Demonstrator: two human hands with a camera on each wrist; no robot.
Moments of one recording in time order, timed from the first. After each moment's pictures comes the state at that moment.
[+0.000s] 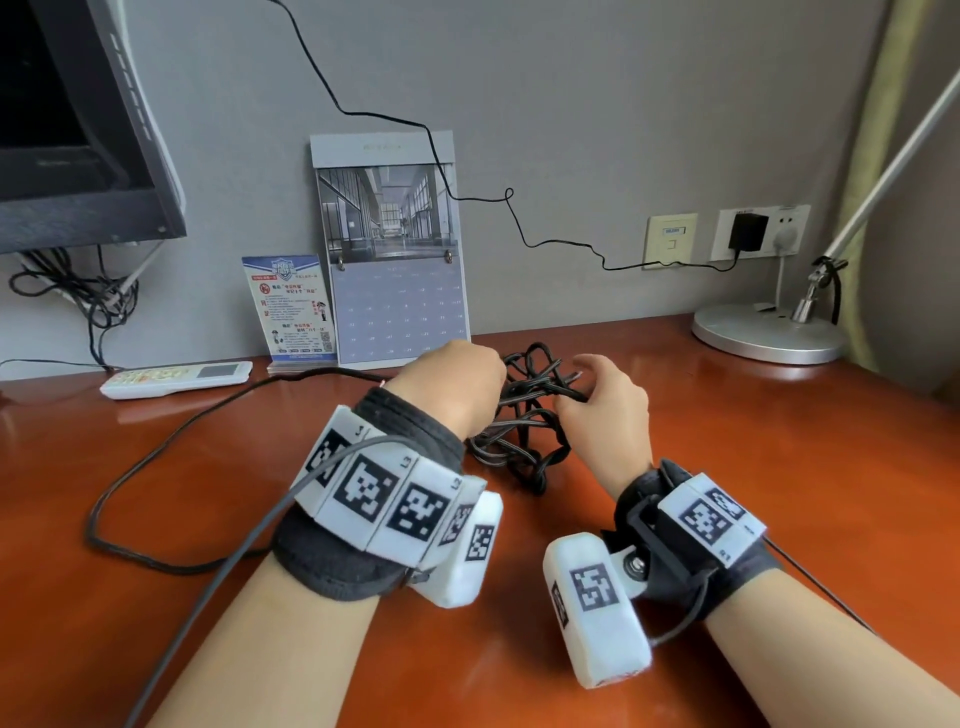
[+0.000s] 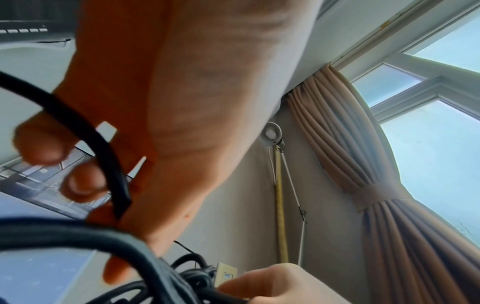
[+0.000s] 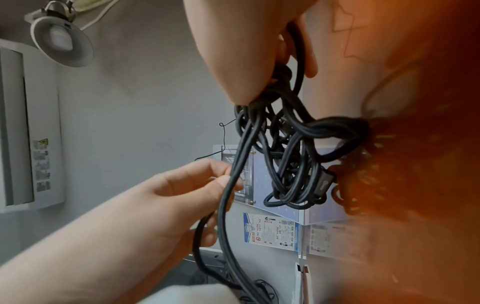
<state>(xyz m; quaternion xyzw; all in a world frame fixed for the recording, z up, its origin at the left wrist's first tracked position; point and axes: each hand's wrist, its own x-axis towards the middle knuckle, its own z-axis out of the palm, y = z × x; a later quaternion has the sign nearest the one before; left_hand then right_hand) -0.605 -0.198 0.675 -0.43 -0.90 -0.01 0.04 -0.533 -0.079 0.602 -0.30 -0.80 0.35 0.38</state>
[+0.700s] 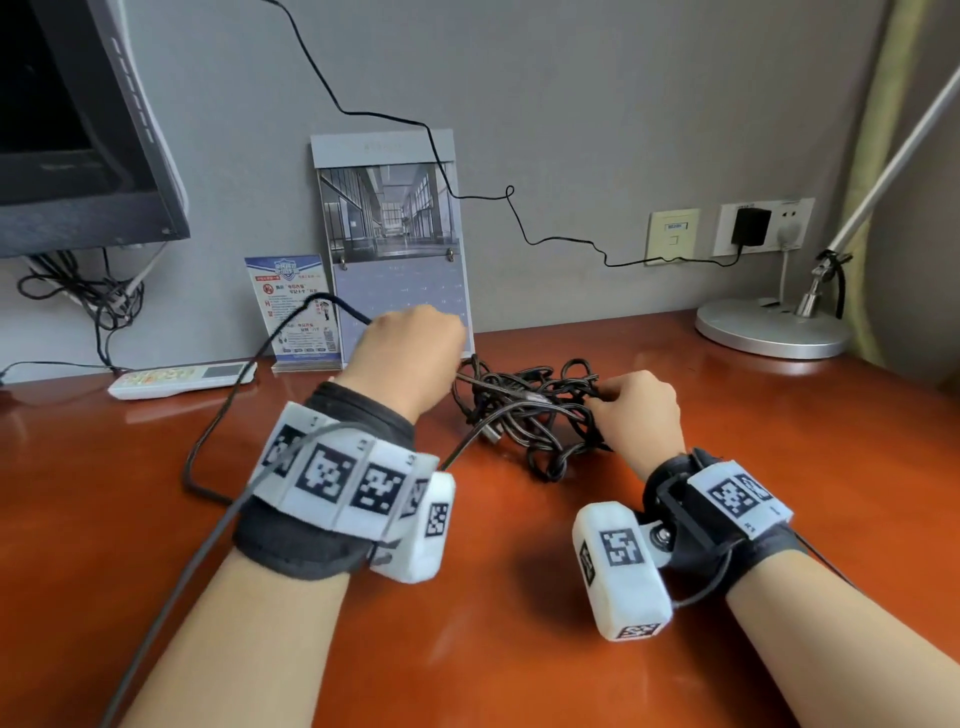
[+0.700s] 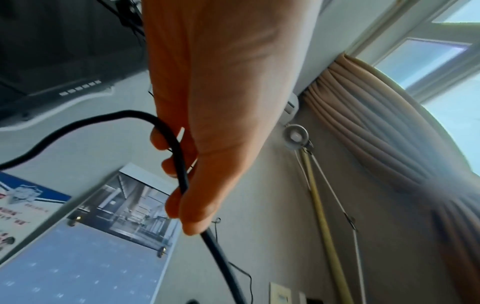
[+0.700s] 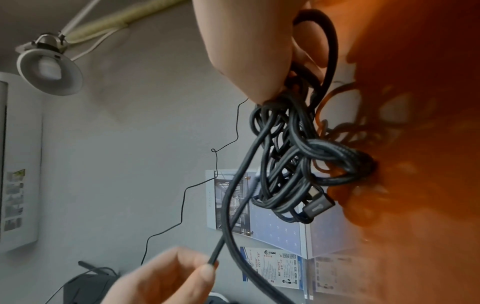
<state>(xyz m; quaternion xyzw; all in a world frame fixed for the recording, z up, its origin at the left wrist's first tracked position) -0.618 -0.223 0.686 -0.43 -0.88 0.03 0.20 -0.528 -0.049 0.598 -0.37 -0.82 0.30 0.31</state>
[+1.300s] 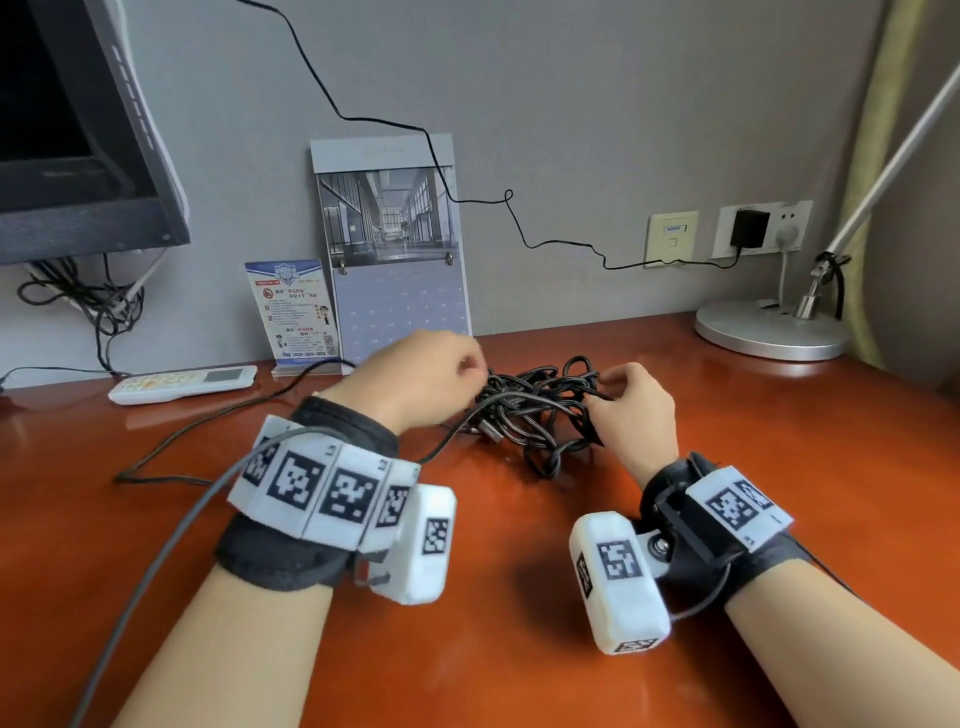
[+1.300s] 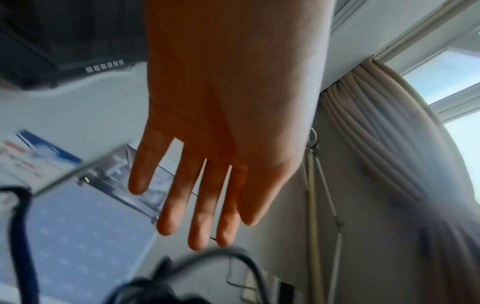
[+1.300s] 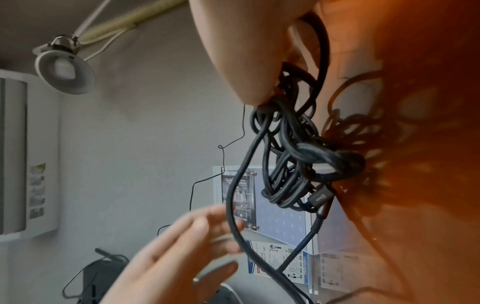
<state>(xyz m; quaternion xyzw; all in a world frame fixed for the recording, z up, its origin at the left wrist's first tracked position) -0.621 -0.225 0.682 -0.45 -0.88 -0.14 0.04 -0.532 -0.050 0.592 -0.35 -0.77 0.38 0.38</state>
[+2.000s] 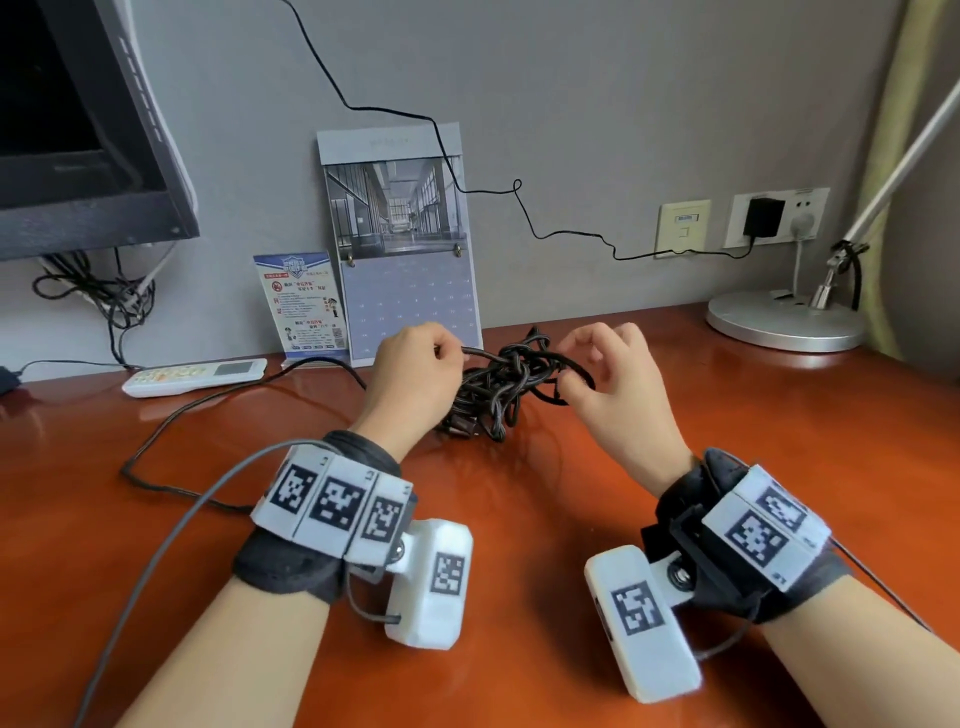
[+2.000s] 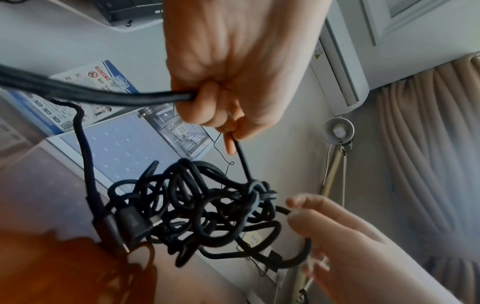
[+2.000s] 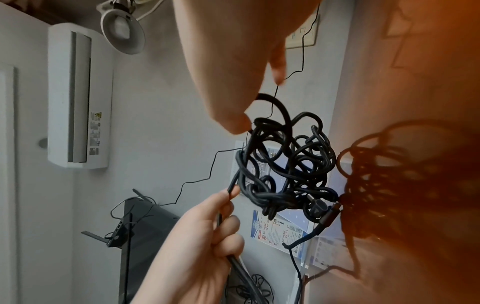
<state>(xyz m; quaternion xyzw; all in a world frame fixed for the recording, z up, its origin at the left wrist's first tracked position) -0.630 -0.221 0.654 -0.33 -0.85 -0.39 0.13 -0.526 -0.078 0.608 -0.12 -0.82 0.31 0.46</state>
